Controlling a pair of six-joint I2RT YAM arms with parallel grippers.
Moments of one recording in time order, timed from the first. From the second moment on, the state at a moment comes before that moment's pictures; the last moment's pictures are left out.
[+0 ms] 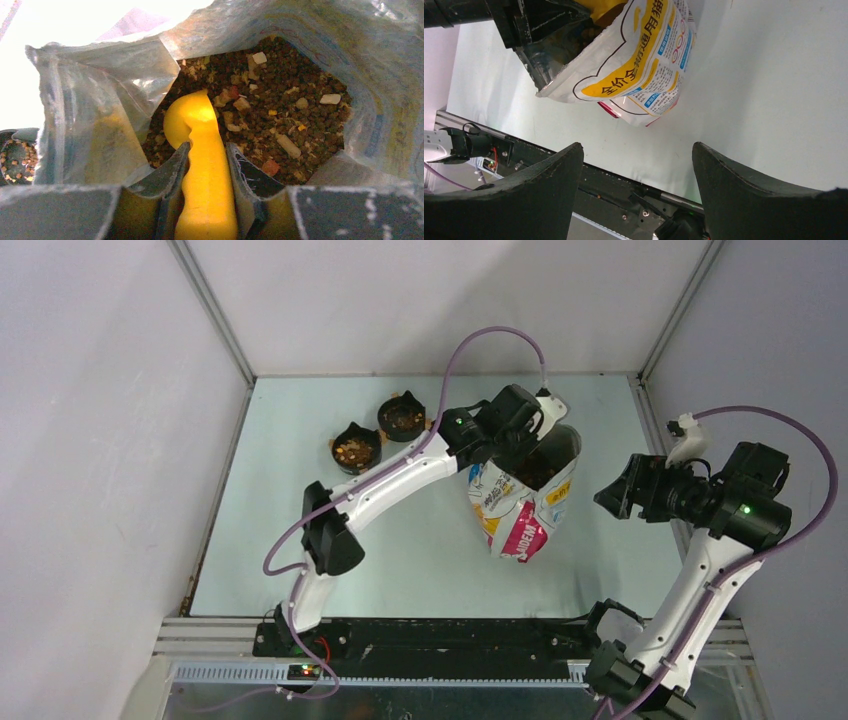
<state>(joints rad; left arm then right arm) -0.99 2.09 2.22 -0.85 -0.09 0.05 -0.60 0.96 1.43 -1.46 -0.84 -0.37</state>
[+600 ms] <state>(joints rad) -0.93 2.08 2.13 -0.77 0.12 -0.02 -0.60 0.96 1.42 -1.43 -0.84 -0.37</state>
